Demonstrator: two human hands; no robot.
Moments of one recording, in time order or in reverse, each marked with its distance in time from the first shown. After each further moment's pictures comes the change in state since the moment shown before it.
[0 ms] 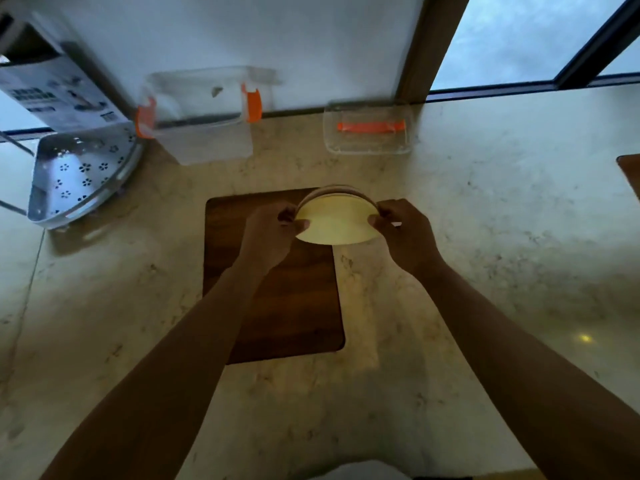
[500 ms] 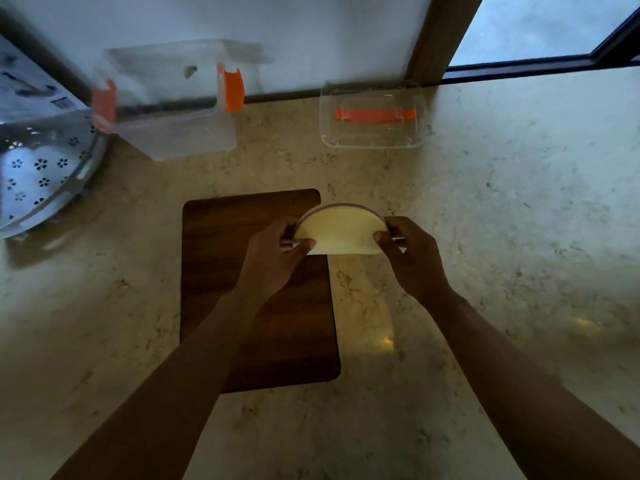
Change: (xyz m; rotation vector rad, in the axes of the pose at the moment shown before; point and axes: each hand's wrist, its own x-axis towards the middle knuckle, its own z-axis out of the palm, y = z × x) left_hand 0.015 -0.032 0.043 -0.163 -0.082 0.010; right_hand 0.013 0.053 0.022 0.059 0.006 -0.049
